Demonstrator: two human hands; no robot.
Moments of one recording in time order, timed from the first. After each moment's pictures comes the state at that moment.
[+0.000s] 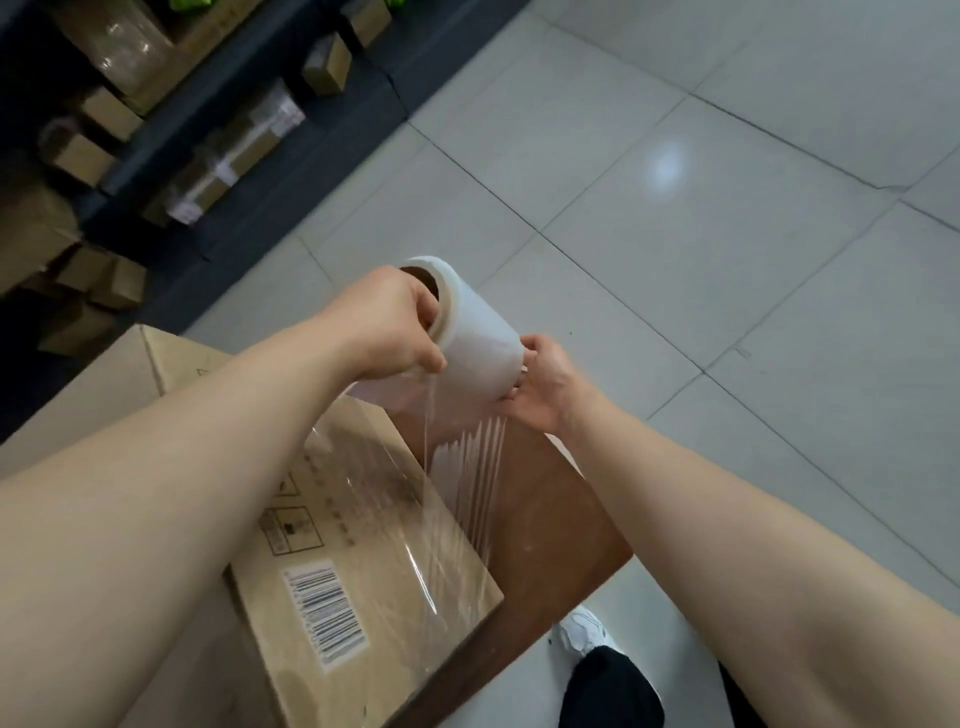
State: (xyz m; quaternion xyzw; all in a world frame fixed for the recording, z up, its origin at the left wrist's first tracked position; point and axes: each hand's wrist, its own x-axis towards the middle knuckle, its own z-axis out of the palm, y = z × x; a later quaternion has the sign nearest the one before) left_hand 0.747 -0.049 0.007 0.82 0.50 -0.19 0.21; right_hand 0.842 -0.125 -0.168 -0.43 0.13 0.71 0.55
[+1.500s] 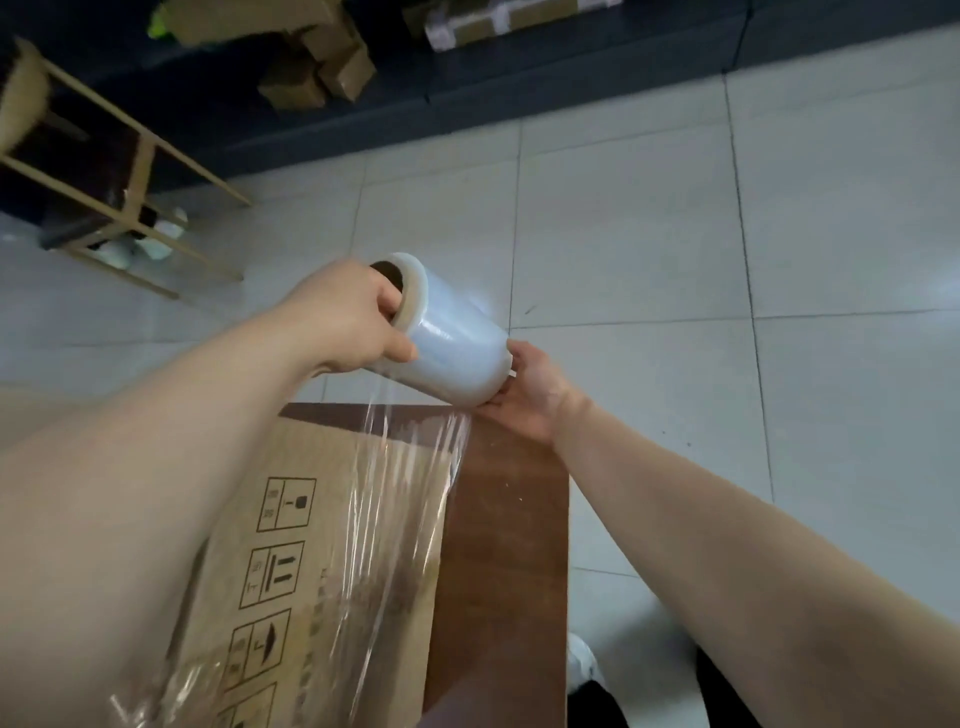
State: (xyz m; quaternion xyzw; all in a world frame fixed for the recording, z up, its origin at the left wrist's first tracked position) left_hand 0.673 0.093 0.023 0.56 0.79 -0.12 0.22; right_hand 0.791 0.098 -0.178 -0.40 -0.04 0.88 0.26
